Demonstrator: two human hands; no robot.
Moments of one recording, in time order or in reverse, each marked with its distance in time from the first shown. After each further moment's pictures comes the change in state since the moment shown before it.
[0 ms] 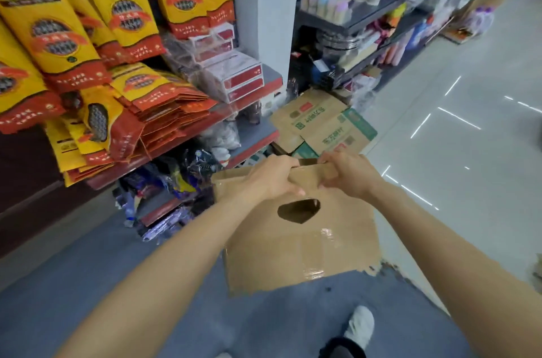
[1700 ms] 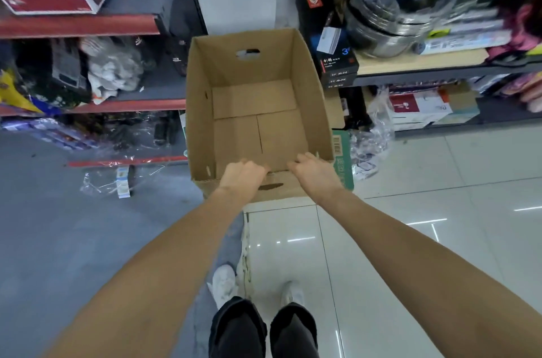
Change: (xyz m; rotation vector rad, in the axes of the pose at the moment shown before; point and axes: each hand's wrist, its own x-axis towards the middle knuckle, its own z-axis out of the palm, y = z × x) left_hand 0.595 0.130 0.202 0.300 -0.015 -0.771; right_hand 0.436 0.515 0.024 -0.435 -0.273 -0.791
